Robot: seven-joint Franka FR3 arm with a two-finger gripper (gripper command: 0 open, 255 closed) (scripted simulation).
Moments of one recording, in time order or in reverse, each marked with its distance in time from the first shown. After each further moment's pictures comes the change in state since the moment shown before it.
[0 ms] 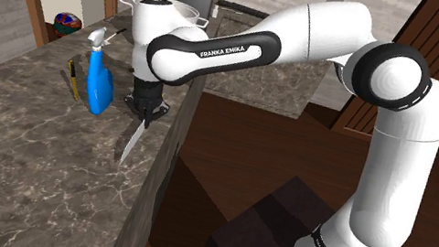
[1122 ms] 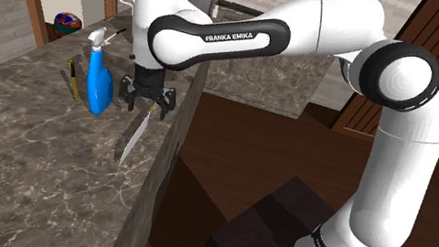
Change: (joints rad) arm -0.004 -0.033 0.011 0.048 0.020 -0.078 -0.016
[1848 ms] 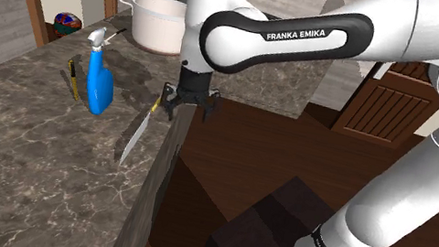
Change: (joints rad) arm -0.120 -0.440 0.018 -0.412 0.228 0.001 -0.414
